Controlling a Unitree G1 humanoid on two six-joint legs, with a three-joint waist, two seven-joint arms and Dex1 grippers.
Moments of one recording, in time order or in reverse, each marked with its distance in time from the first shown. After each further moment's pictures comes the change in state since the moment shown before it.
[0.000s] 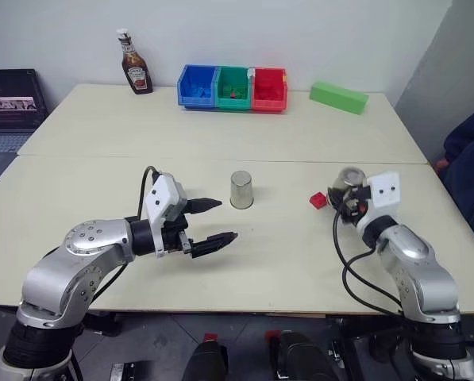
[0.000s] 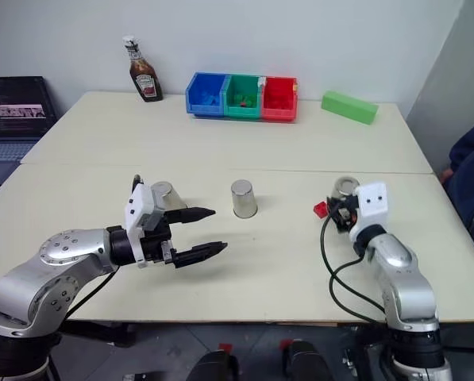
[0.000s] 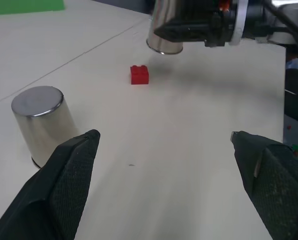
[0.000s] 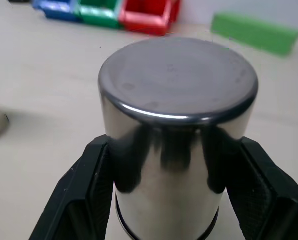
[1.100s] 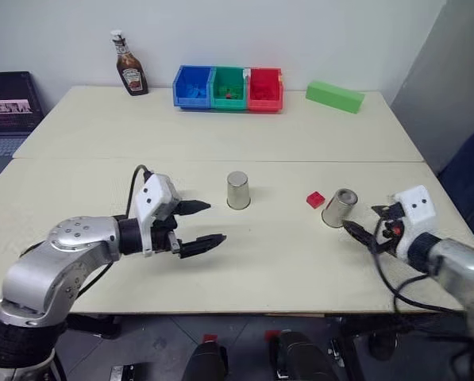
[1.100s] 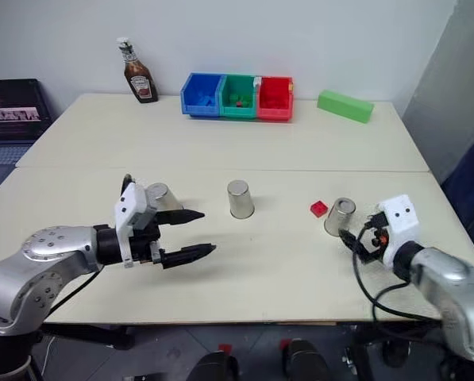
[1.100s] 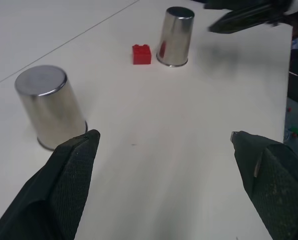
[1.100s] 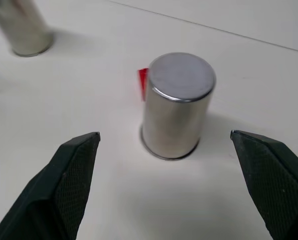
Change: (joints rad) left arm -0.002 0.114 0.072 0.010 -0.026 0.093 -0.013; right arm 0.094 -0.383 -0.234 -0.317 0.378 0.528 0.304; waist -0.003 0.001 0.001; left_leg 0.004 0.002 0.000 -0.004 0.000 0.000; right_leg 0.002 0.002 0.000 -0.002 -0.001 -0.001
